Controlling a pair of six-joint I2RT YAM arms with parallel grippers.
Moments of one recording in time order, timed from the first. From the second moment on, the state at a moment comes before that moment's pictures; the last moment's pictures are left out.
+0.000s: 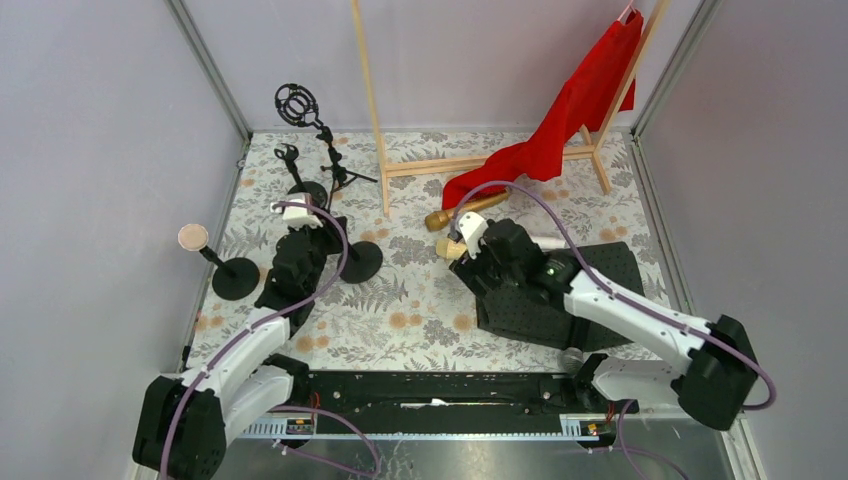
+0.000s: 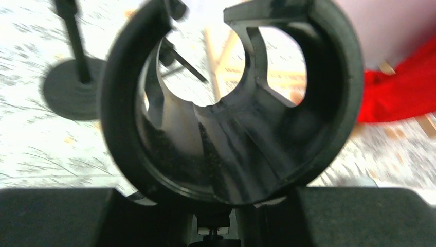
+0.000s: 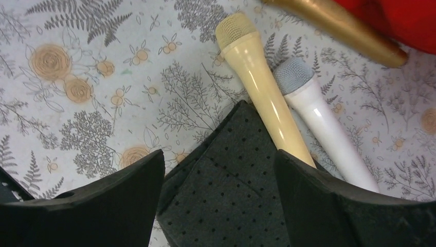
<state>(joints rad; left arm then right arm) -0.30 0.93 0.39 0.45 -0.23 -0.36 0.85 1.15 0.82 -0.37 0.13 -0.13</state>
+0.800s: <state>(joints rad) -0.34 0.68 0.38 0.19 0.04 -0.40 0.63 1.78 1.31 -0.62 -0.23 -0.58</state>
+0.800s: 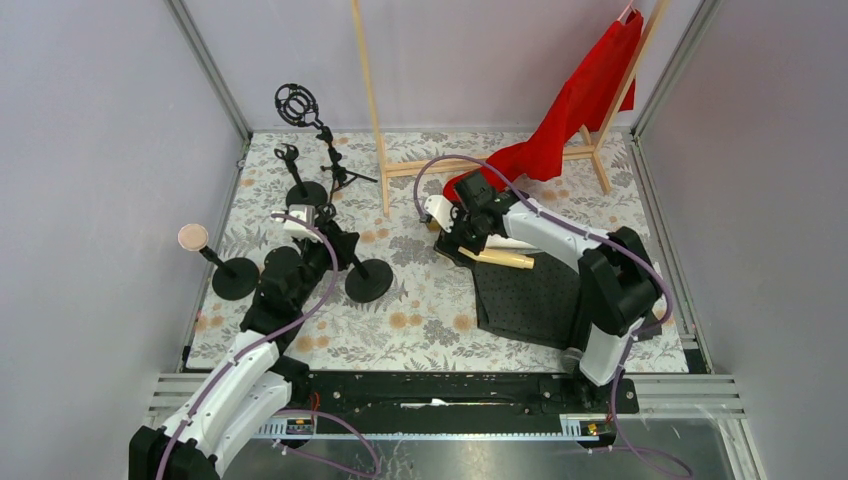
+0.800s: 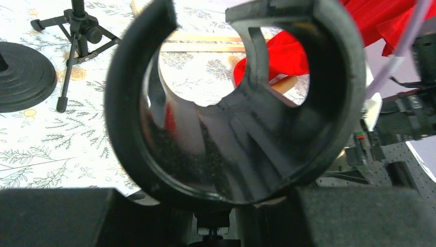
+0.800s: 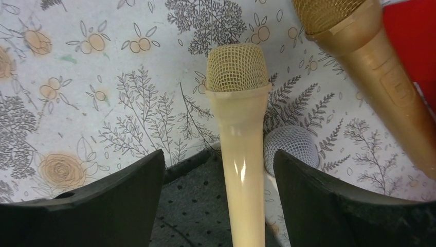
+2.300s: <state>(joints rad) -0.44 0.80 0.35 0.44 0.47 -0.35 0.59 1.11 0.78 0.10 -0.42 -0.13</state>
